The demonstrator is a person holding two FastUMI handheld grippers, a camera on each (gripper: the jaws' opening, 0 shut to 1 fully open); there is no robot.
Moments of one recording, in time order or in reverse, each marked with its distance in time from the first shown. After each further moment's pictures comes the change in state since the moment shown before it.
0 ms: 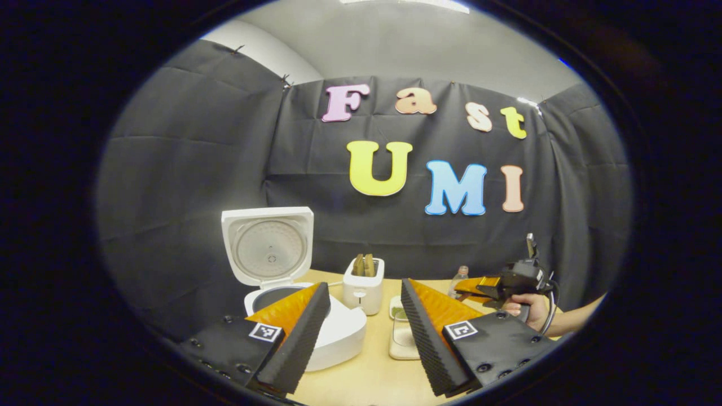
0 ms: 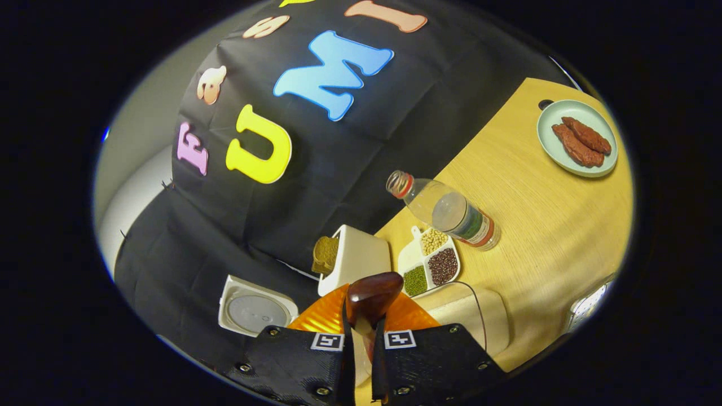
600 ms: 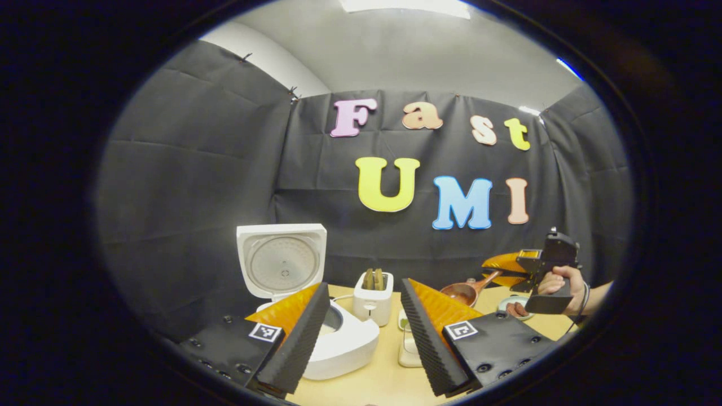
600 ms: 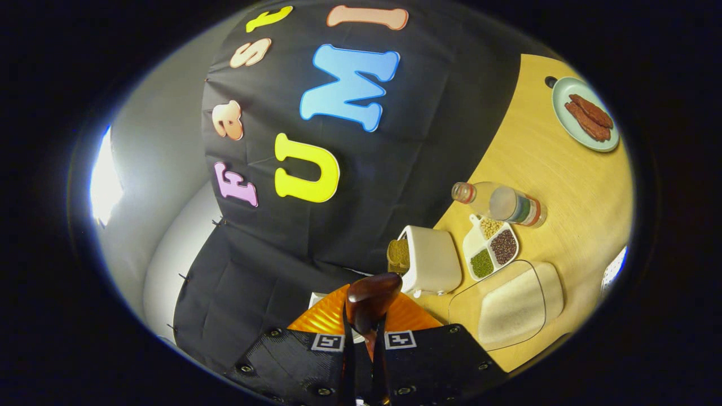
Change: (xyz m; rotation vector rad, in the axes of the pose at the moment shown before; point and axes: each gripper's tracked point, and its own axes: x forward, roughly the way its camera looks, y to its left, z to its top) left arm -0.017 0.033 0.020 0.011 -0.078 0.019; right arm -0.045 0.105 0.018 0.144 0.041 0.238
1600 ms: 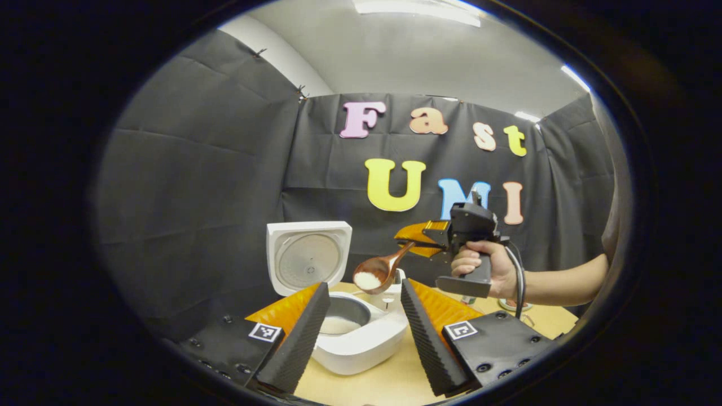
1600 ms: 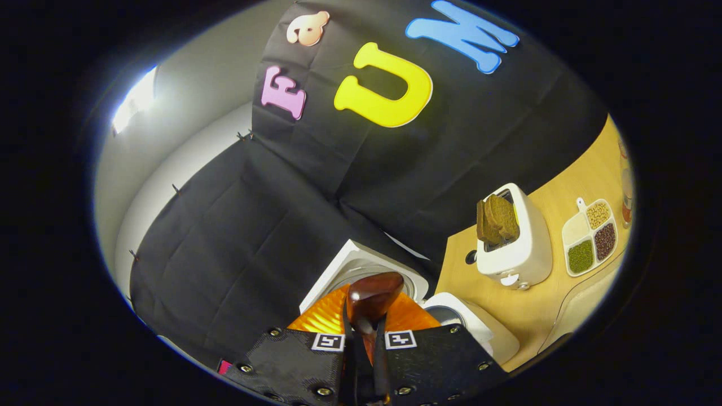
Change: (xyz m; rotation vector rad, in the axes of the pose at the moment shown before) left arm -0.043 0.104 0.000 -0.022 -0.002 -0.007; right arm 0.181 0.091 -0.180 -0.372 0.210 0.076
